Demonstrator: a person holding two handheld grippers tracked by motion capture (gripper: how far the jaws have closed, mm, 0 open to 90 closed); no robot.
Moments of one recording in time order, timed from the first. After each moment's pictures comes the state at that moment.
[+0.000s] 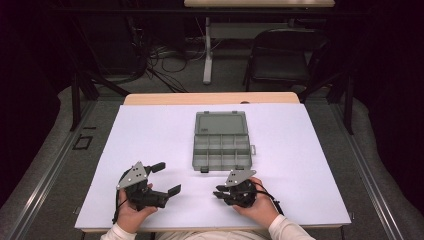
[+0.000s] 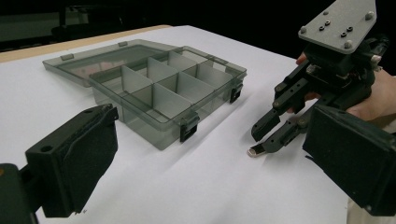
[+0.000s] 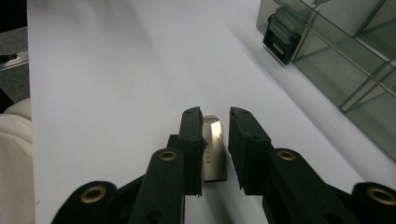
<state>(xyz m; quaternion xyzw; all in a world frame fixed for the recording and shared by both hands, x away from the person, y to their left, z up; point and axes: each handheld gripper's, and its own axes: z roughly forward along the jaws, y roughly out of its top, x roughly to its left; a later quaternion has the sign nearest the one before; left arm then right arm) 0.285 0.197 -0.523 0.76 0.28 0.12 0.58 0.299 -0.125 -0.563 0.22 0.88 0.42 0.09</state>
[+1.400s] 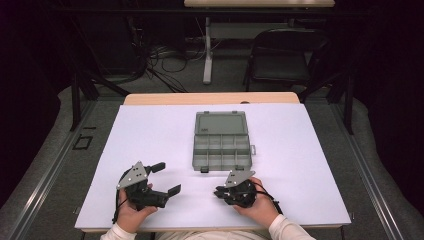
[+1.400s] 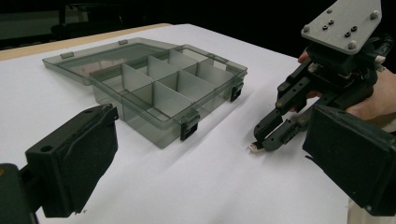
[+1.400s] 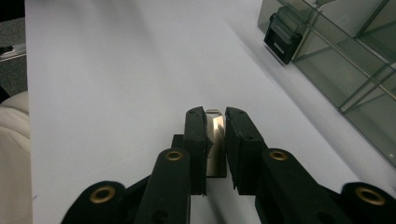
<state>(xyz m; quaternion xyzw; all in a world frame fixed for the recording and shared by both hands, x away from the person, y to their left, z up) 0.286 0.198 -0.523 0.76 0.28 0.12 0.58 0.298 -0.124 -0.562 0.21 0.88 0.41 0.09</state>
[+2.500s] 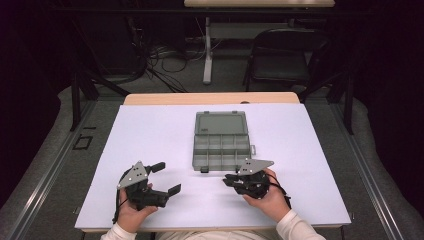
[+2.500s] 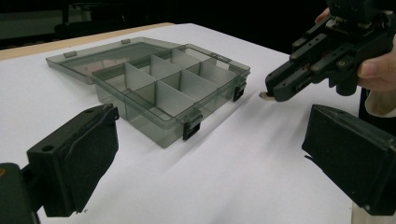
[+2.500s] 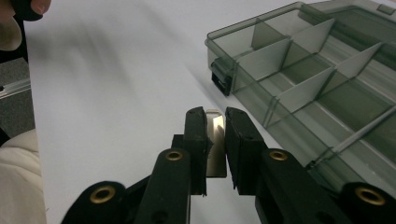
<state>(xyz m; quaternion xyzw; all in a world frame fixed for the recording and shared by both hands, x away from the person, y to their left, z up) 0.286 0.197 -0.524 0.76 0.28 0.12 0.58 0.306 -0.155 -0.523 0.25 0.85 0.45 0.11</state>
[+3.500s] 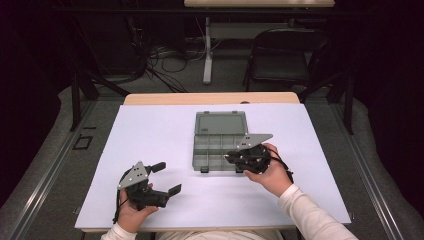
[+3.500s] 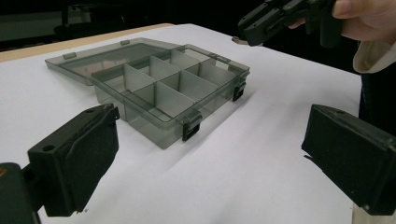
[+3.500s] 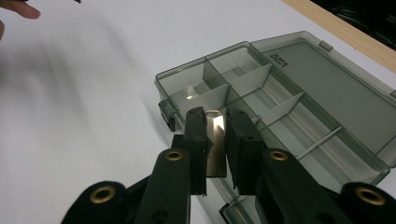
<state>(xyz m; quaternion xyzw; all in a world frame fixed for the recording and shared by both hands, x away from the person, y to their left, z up) 0.286 0.196 -0.524 0.76 0.28 0.12 0.58 0.350 -0.153 -0.472 0.25 0.86 0.42 0.15</state>
